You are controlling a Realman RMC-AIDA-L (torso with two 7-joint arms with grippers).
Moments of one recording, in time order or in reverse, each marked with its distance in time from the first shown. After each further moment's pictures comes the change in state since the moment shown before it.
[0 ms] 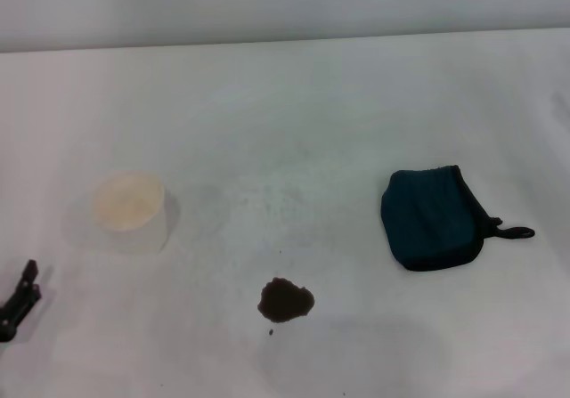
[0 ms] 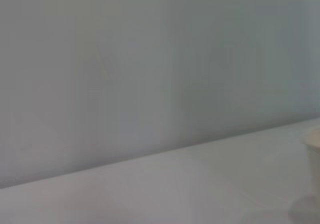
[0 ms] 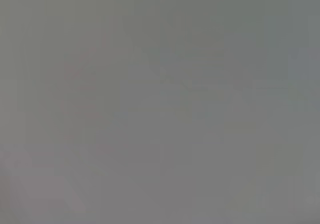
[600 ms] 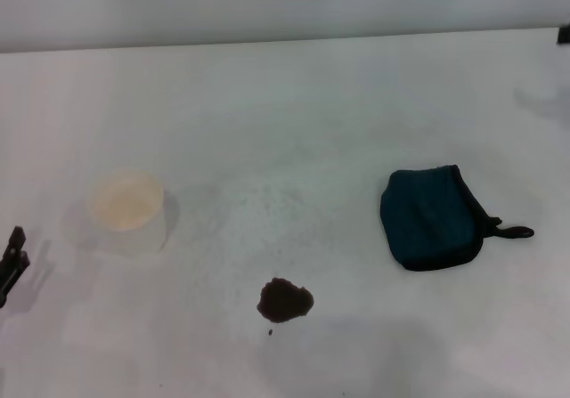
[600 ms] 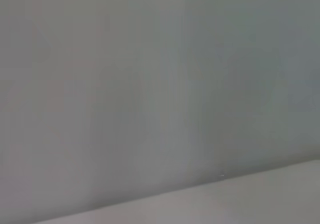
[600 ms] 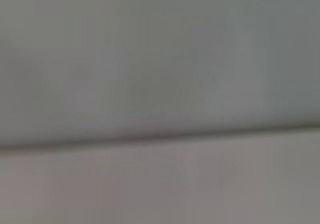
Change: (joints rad) left arm -0.044 0.001 0.000 -0.002 -0.059 0.036 0.000; right arm 0.231 -0.090 -0.048 -0.674 -1.298 0.332 1.315
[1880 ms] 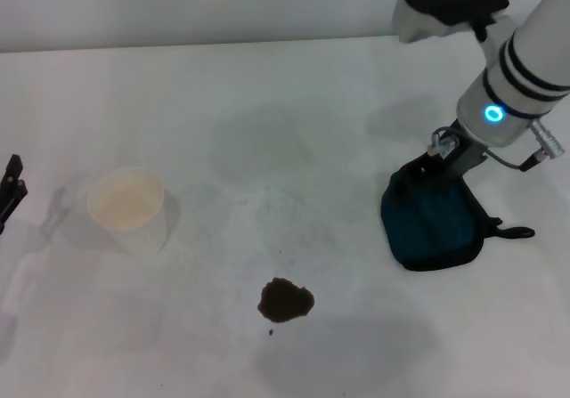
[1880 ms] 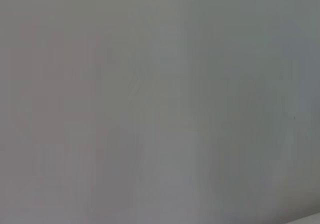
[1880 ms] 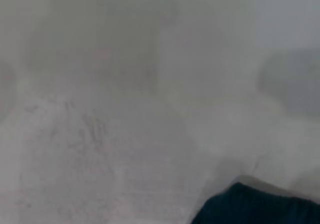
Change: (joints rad) left arm -0.139 0.004 -0.024 -0.044 -0.038 0.010 -0.002; right arm 0.246 0.111 -0.718 0.094 -0.206 0.128 0.434
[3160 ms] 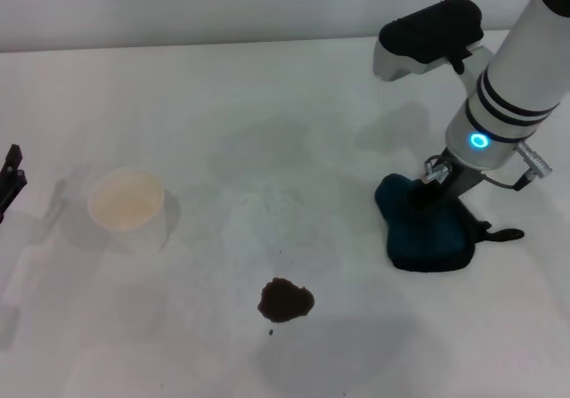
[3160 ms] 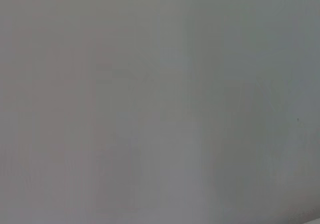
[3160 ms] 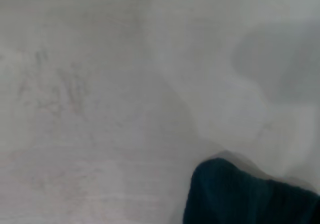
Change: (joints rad) left arm -0.025 -0.002 -0.001 -0.017 -0.009 -0.007 0.001; right arm 0.043 0.006 -0.102 0.123 -0.018 -0.050 0.002
